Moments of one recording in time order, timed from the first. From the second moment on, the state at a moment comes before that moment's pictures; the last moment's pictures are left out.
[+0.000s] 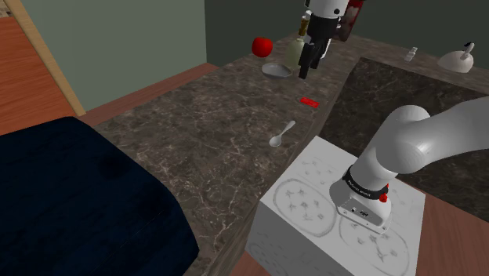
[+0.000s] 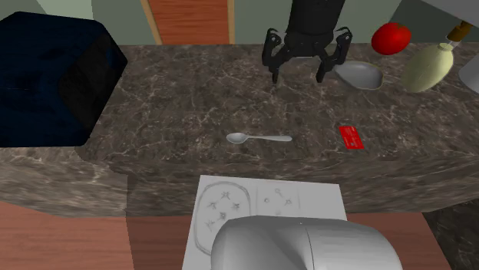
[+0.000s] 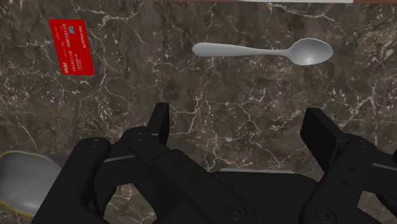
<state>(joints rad) 0.02 -0.74 -0.03 -2.43 -0.04 1.67 -0.06</state>
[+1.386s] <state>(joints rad) 0.16 -0.67 0.28 -2.90 0.13 2.38 0.26</state>
